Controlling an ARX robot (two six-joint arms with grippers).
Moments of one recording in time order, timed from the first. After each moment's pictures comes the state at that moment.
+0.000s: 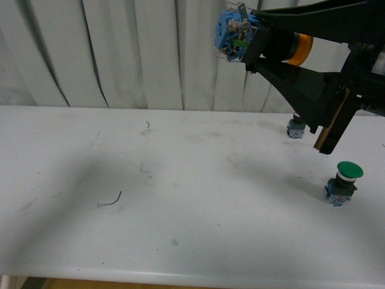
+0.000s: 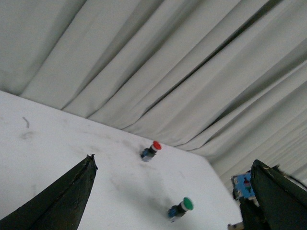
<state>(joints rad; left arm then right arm) 0.11 1.33 0.41 1.06 0.63 -0.76 0.21 1.77 0.66 1.28 -0.78 1.51</state>
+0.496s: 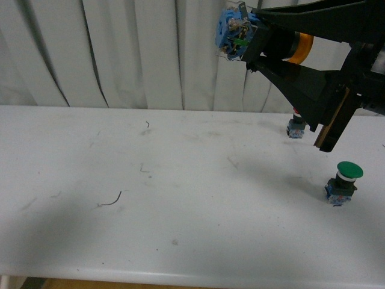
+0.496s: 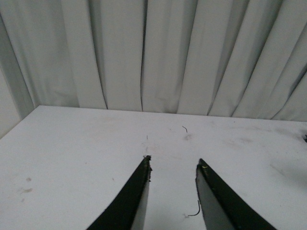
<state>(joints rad) 0.00 0.74 0.16 0.56 0.00 -0.03 0.21 1.77 0.67 1.28 -0.78 1.49</state>
